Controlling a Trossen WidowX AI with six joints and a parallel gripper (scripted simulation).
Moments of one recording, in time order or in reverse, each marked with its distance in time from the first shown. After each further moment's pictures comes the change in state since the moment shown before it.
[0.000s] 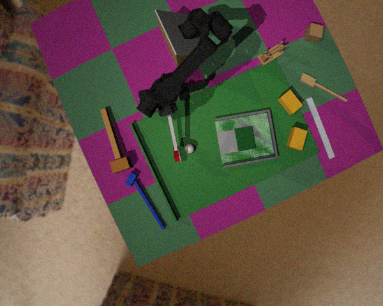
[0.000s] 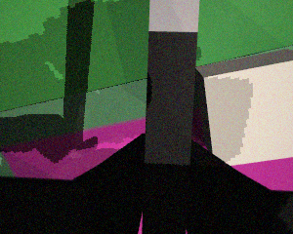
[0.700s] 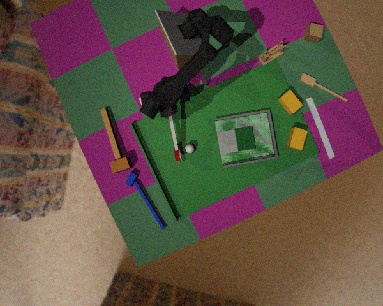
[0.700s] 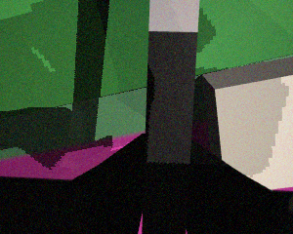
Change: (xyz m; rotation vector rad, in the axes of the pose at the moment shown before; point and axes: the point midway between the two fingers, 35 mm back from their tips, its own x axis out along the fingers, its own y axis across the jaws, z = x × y) arm 0.034 0.001 0.000 0.000 -0.001 0.000
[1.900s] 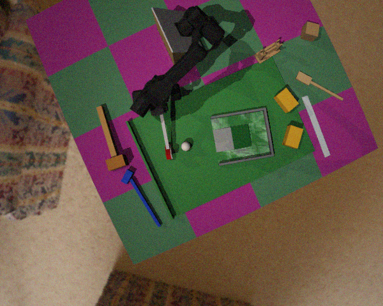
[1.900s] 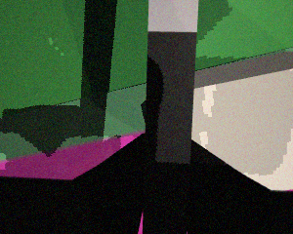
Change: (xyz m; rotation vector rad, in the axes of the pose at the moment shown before) arm 0.007 -0.020 0.000 0.017 -0.005 0.002
